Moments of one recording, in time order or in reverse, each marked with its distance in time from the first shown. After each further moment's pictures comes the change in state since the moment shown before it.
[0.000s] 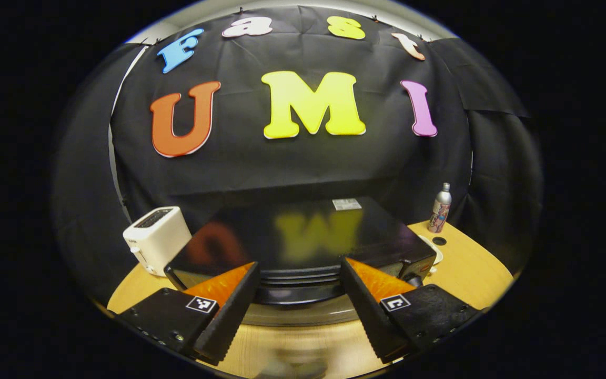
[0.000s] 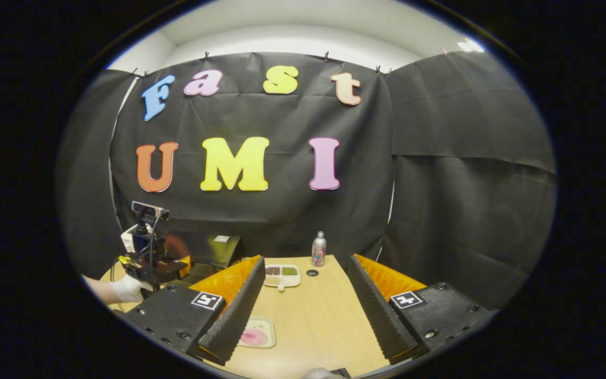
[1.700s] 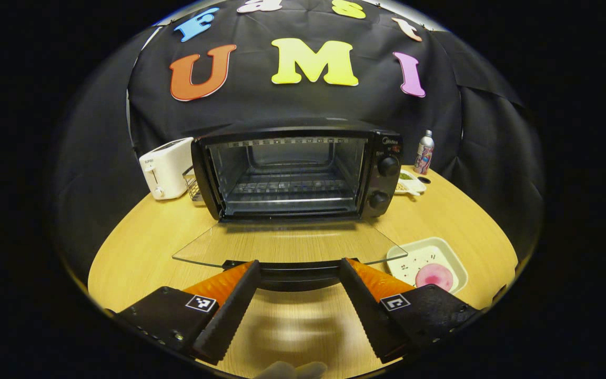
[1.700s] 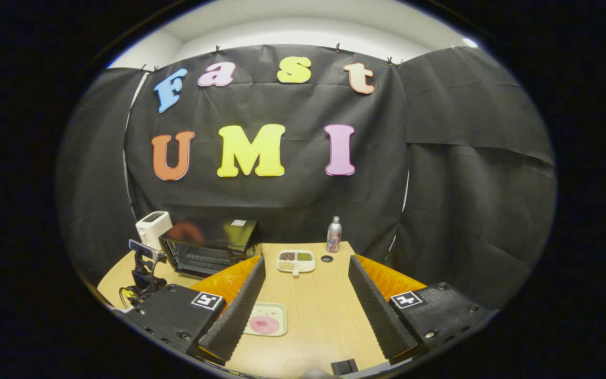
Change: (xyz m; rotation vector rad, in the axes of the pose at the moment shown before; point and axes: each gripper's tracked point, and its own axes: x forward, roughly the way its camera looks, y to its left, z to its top) left arm -0.125 -0.011 -0.164 -0.023 0.300 -0.015; right arm -0.014 0.019 -0.038 -0.008 0.076 0.078
